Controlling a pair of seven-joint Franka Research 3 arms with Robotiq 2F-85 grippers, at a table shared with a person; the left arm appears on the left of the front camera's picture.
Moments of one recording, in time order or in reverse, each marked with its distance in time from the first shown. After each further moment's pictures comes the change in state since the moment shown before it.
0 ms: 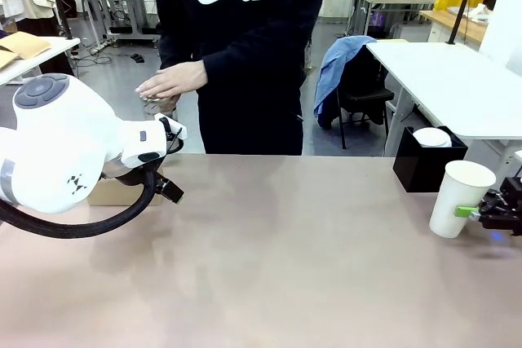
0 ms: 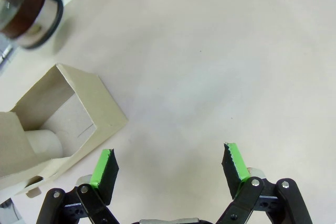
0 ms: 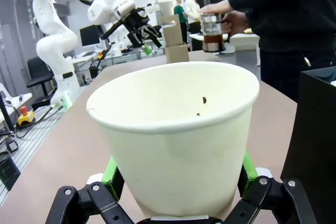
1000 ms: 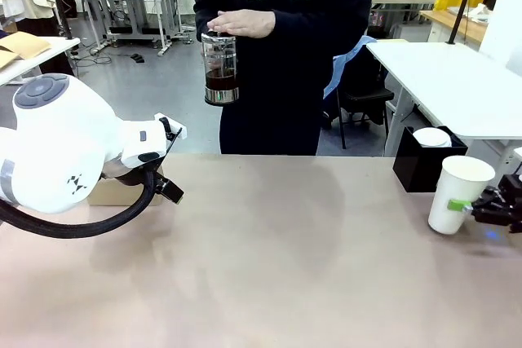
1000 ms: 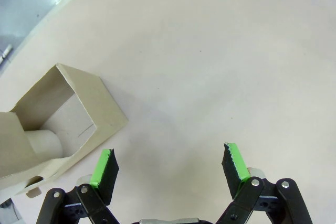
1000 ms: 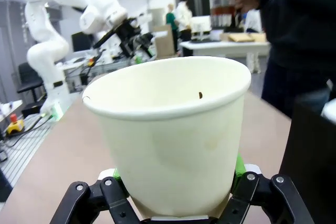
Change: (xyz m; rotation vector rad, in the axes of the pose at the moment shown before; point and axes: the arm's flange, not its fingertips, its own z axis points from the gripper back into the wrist) left arm 0.000 0.000 0.000 0.000 0.000 0.000; right arm 0.022 0.007 -0.014 -0.060 -0.044 0.039
